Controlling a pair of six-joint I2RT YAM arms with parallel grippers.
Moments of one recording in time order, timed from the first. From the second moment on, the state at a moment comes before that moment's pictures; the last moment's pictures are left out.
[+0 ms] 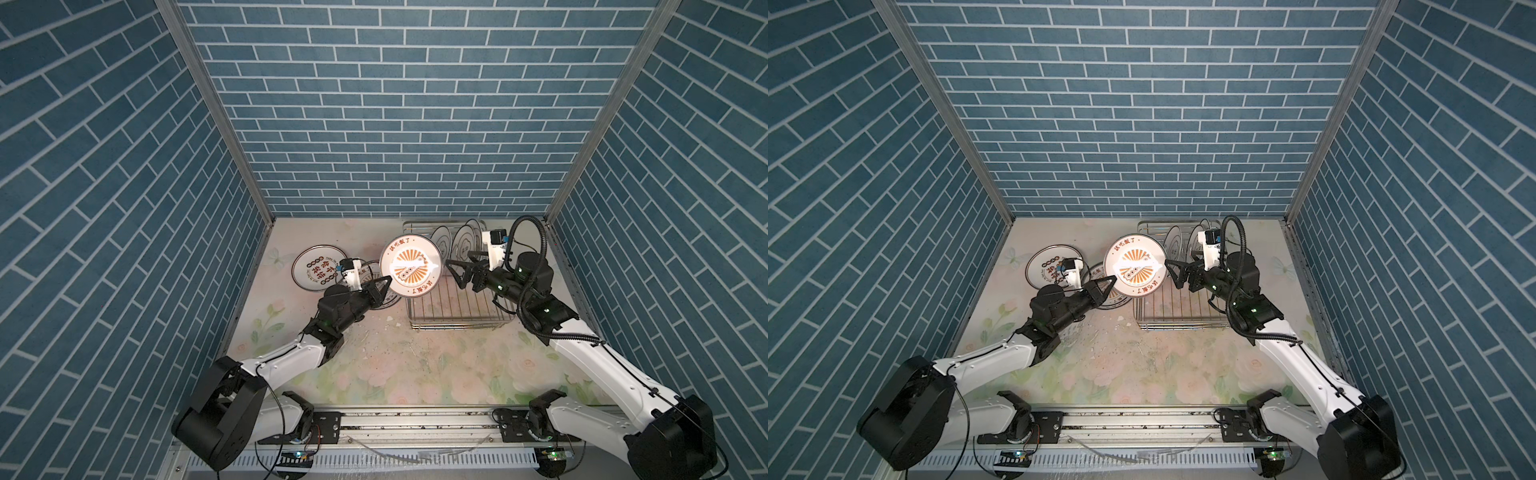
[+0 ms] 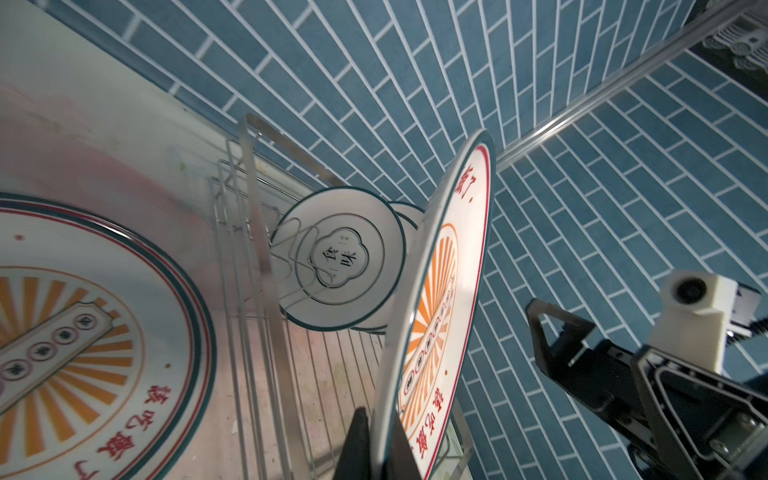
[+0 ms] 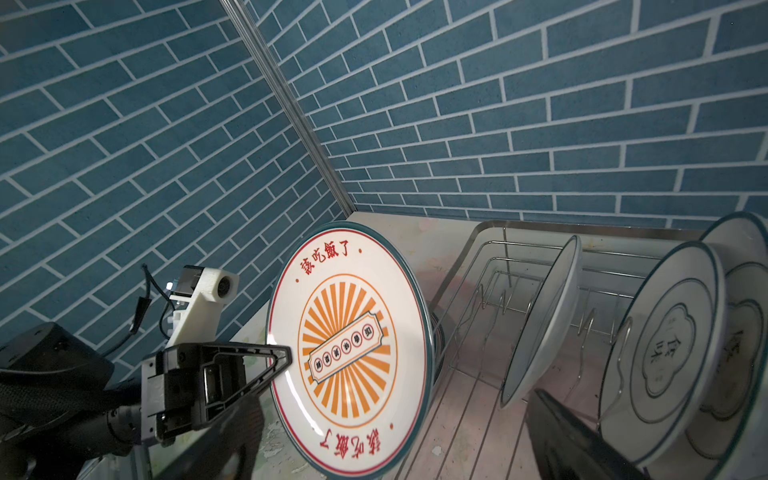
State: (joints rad) left arm -0.50 1.23 0.44 0.70 0.22 -0.93; right arm 0.51 1.07 0.80 0.10 -0.34 0.31
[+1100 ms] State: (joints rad) left arm -0.31 1.11 0.31 0.37 0.05 -1.15; right arm 0.88 1.65 1.23 -0.01 -0.10 -0.03
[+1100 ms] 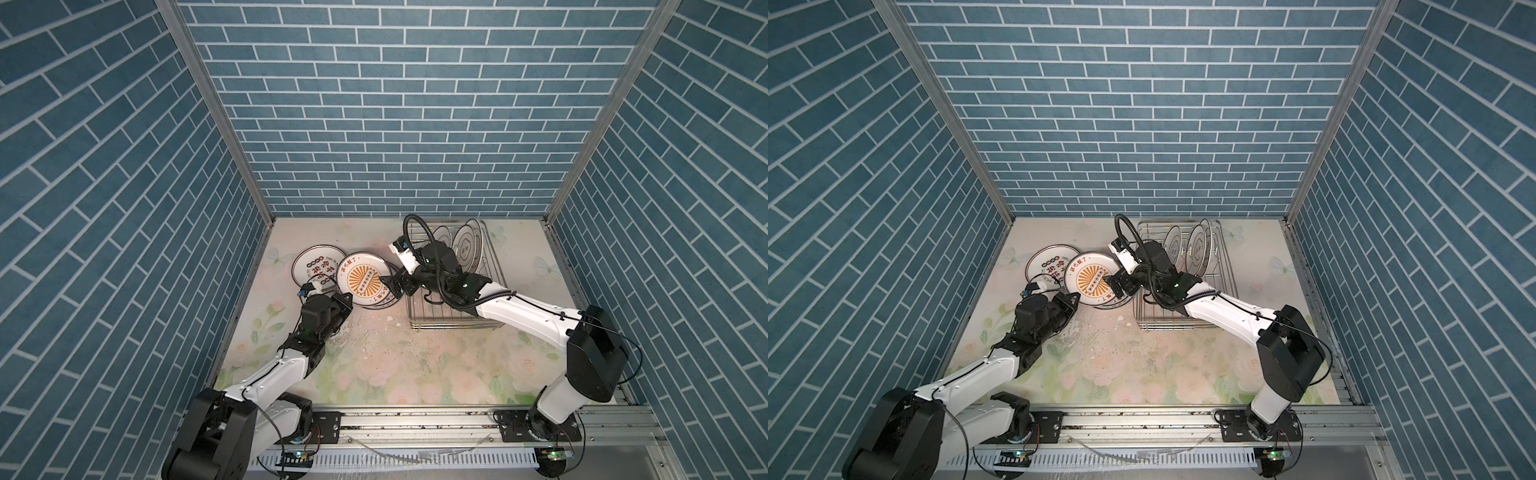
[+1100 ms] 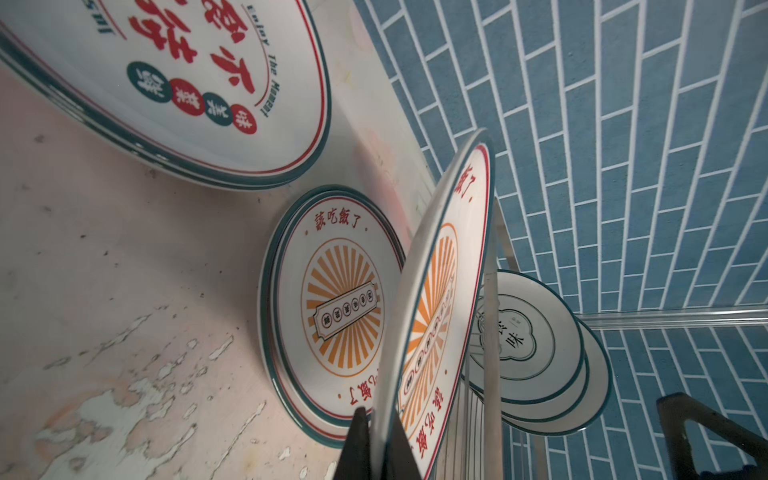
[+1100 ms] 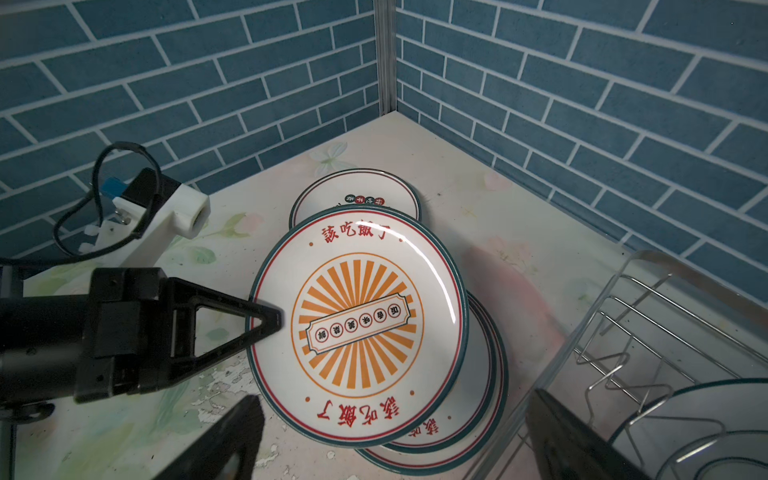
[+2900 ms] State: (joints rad) left arm -0.31 1.48 0.47 0.38 0.13 -1.29; right arm 0.88 1.77 1.17 0.17 -0.14 0.02
